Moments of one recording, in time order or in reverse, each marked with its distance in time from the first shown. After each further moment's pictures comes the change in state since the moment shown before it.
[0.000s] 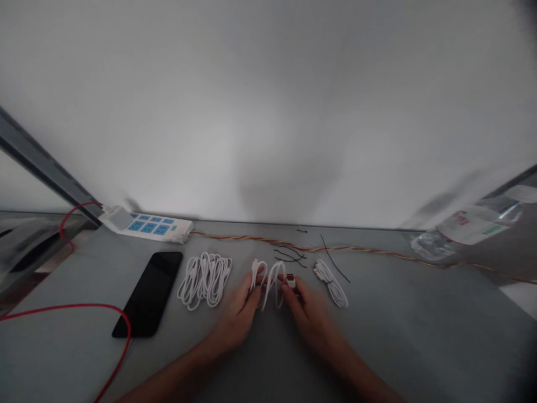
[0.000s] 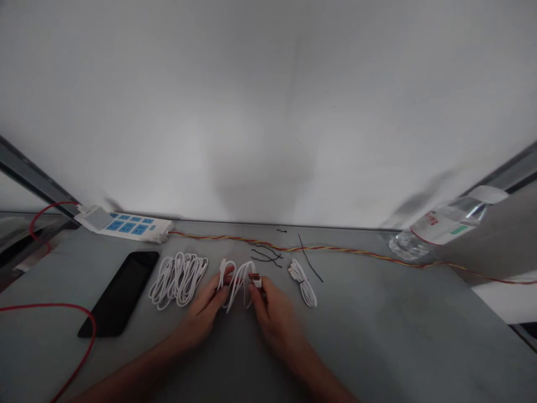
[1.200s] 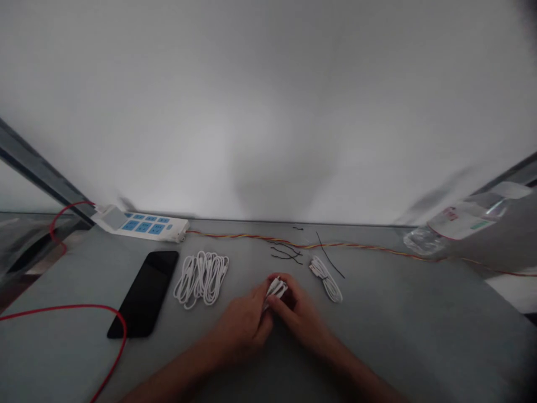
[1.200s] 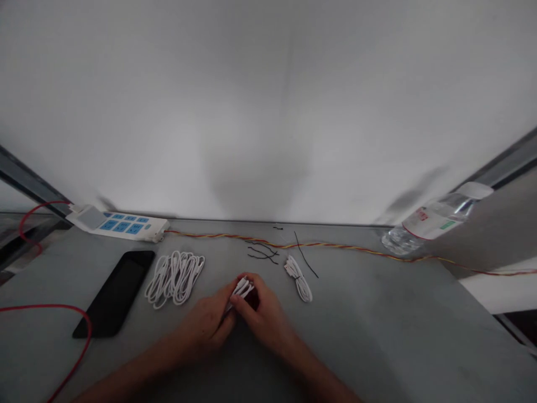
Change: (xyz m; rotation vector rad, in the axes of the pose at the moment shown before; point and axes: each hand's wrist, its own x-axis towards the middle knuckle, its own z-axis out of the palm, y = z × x) left_hand -0.008 0.009 0.001 0.651 -0.278 0.256; right_hand -0.003 -0.007 0.008 0.481 -0.136 0.017
